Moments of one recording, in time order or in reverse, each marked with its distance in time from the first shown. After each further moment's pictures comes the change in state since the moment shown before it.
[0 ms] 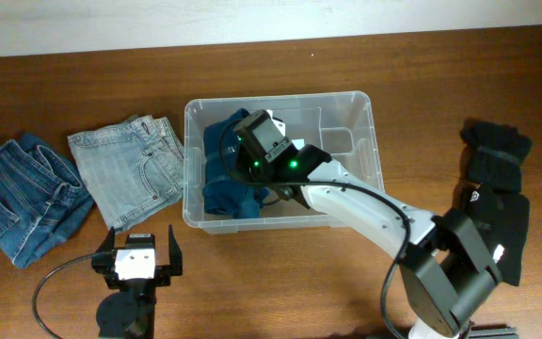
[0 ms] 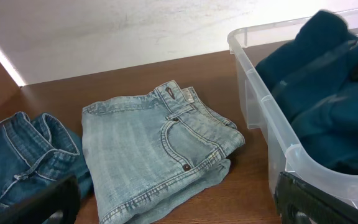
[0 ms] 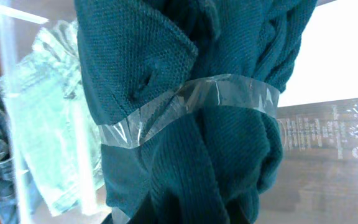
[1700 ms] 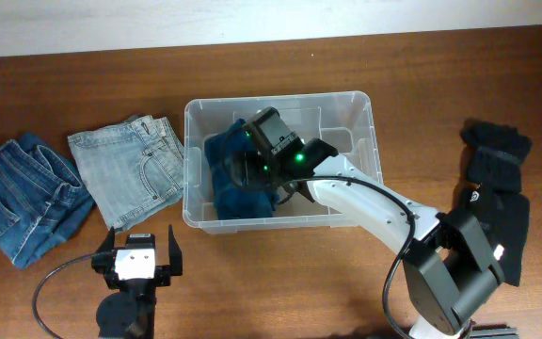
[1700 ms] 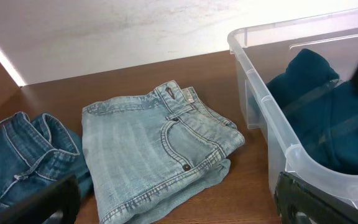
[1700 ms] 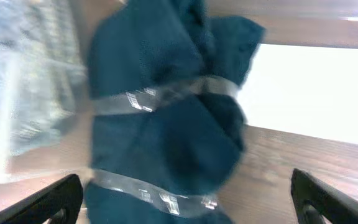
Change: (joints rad) left arm 0.000 0.000 0.000 0.000 0.000 0.000; right arm -0.041 -0.006 0.011 -0.140 0.051 -0.402
